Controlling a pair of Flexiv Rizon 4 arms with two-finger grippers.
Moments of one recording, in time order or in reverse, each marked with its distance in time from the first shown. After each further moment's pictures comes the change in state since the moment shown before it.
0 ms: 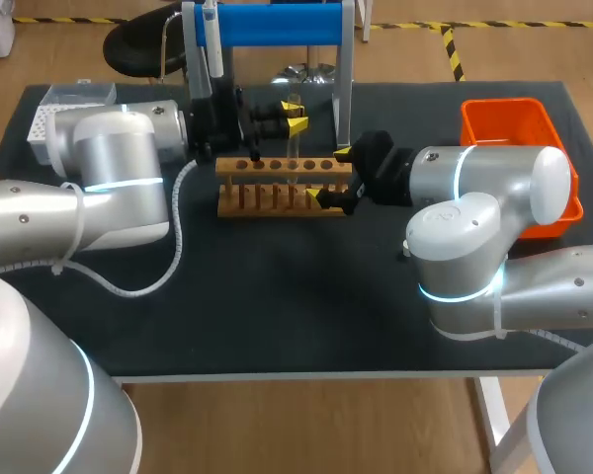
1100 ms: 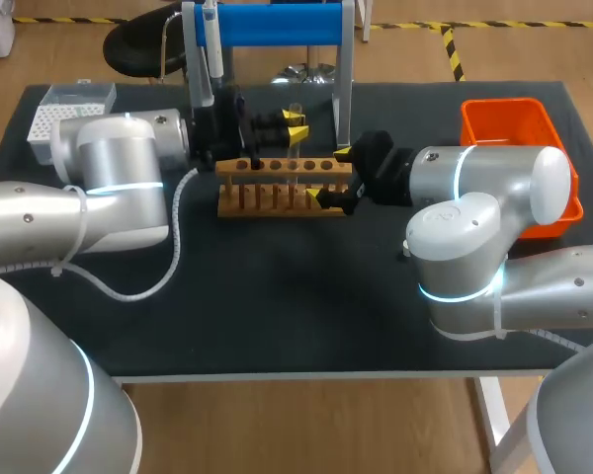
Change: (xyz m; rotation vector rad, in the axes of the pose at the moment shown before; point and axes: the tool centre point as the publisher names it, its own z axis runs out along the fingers) left arm 0.002 0.017 0.002 0.013 0.020 0.009; right arm 0.000 0.000 0.000 0.000 0.000 0.000
